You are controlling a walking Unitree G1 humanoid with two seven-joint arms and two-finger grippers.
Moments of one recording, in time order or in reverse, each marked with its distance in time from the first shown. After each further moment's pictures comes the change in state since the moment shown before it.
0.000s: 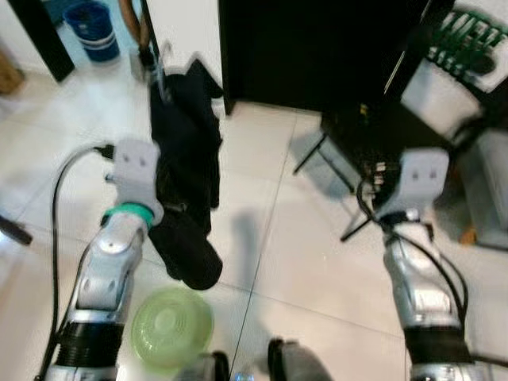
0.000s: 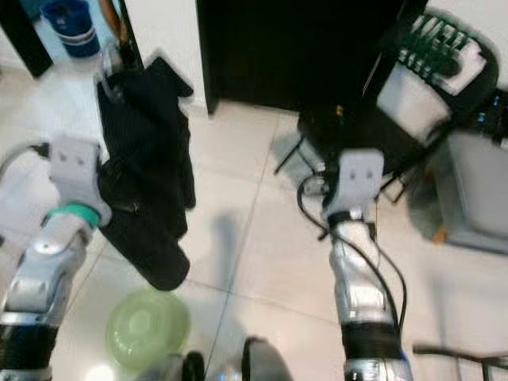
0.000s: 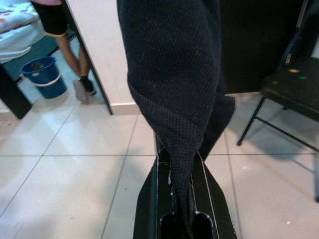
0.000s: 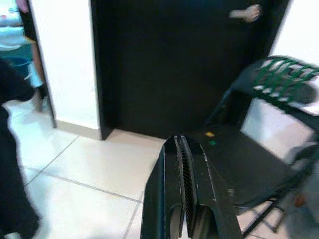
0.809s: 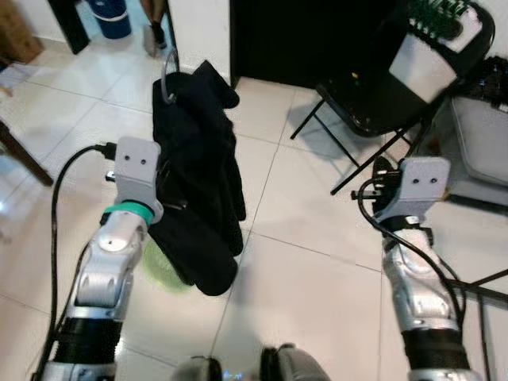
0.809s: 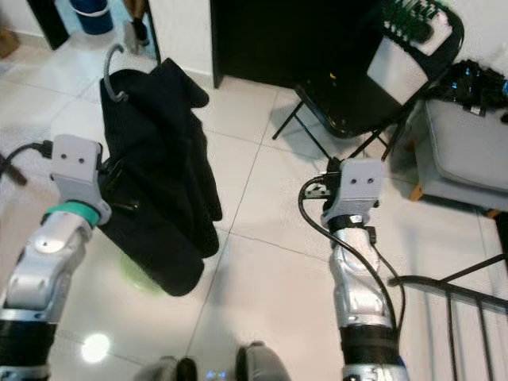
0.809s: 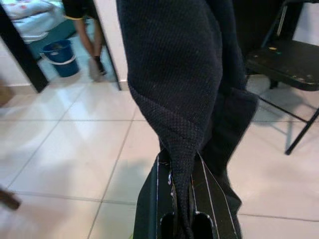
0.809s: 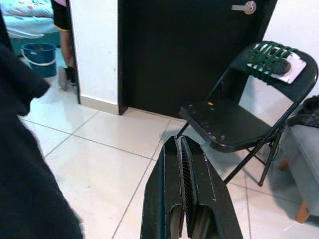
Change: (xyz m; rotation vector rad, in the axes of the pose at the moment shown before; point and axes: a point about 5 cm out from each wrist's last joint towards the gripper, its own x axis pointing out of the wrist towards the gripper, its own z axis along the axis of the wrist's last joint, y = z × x) left arm 0.001 0.004 -0.001 0.000 0.006 0.010; right arm -0.003 0.003 -0.004 0.006 0.011 0.006
